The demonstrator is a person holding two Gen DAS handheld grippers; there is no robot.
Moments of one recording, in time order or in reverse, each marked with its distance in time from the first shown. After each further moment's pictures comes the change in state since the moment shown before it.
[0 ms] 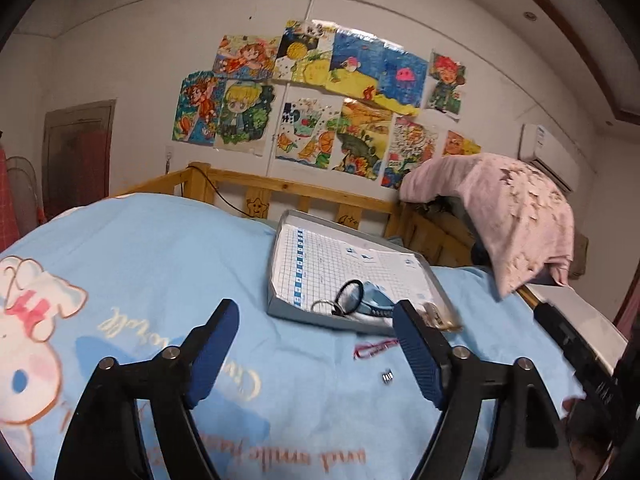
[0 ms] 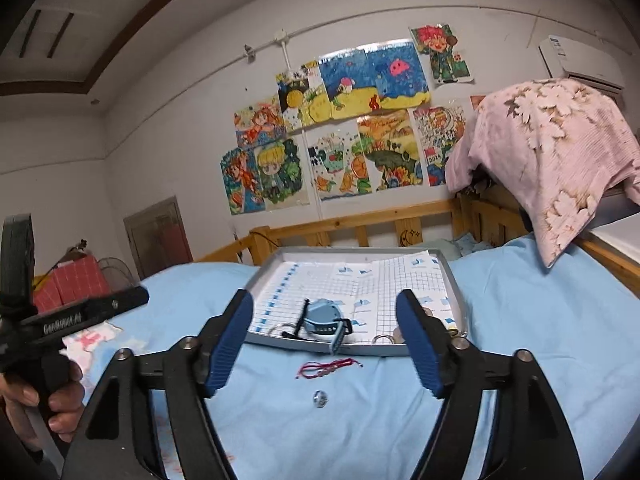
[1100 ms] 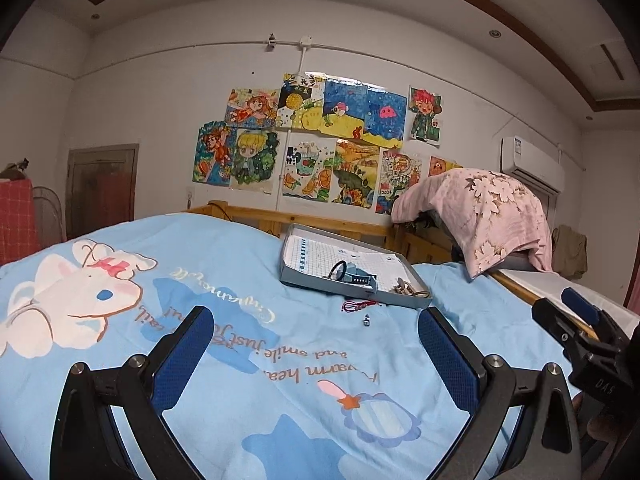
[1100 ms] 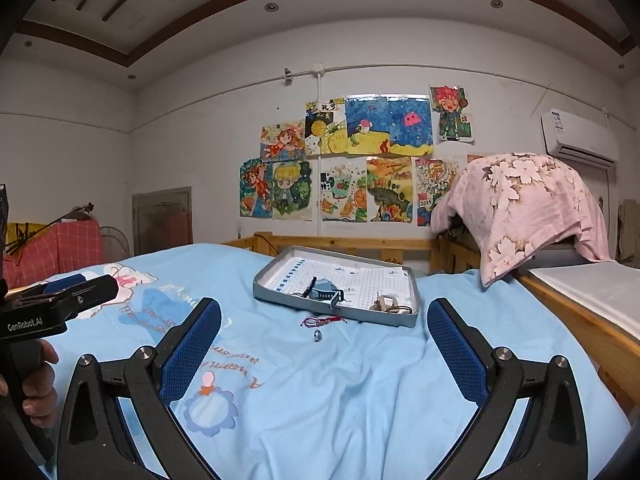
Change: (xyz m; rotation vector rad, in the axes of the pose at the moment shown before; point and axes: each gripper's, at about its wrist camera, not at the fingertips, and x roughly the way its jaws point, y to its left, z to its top) left arm -0.157 -0.029 -0.099 0.062 -0.162 0.056; right arm -0.182 0.029 -0.036 -0.207 -0.095 -0.050
